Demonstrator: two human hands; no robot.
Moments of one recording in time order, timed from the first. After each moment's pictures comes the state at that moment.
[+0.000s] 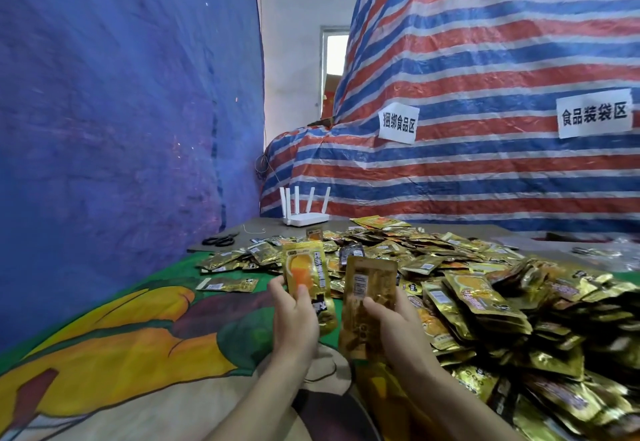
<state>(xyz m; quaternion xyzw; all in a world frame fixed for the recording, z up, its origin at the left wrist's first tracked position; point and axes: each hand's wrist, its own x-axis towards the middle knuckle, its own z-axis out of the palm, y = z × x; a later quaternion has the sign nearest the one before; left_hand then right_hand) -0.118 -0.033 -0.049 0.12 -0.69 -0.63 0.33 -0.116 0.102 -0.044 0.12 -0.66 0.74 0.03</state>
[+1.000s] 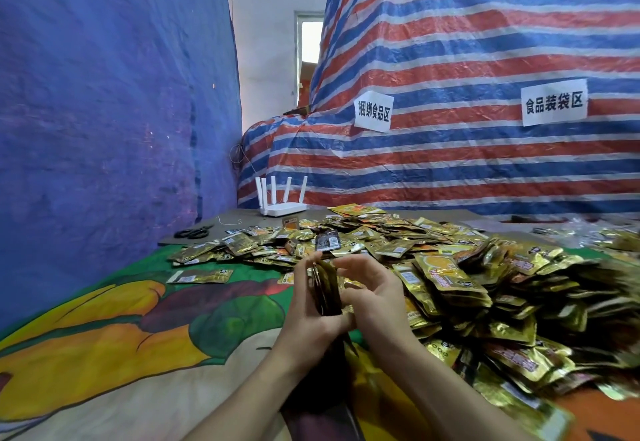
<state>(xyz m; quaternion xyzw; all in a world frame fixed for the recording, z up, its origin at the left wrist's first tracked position) -0.115 -0.004 -0.067 -0.23 -0.63 -0.72 0.19 -0.118 0.106 -0.039 0.21 -0.65 0.71 0.18</state>
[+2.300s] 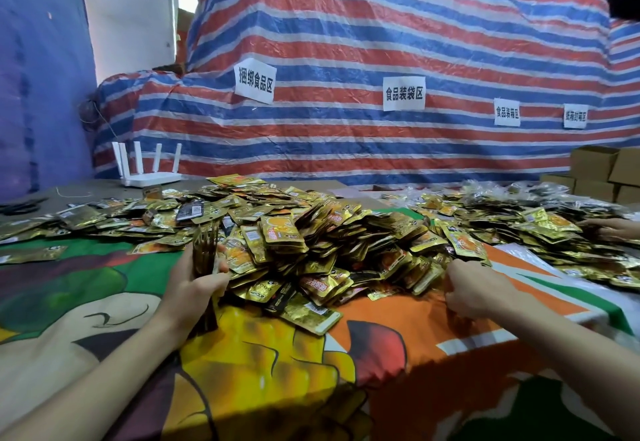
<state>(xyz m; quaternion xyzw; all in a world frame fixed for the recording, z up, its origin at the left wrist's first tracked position) -0.088 0.060 -0.065 -0.17 -0.67 -0.71 0.14 -0.021 0.450 -0.019 -0.17 -0.98 -0.04 0.07</state>
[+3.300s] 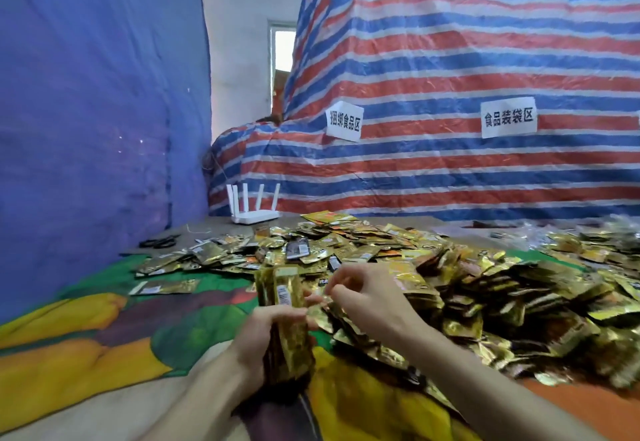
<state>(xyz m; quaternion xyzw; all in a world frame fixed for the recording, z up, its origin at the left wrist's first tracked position) -0.098 -0.012 -0.054 -0.08 -0.56 -0.81 -0.12 -0.098 0.166 -0.005 0.24 -0.85 0.44 0.18</state>
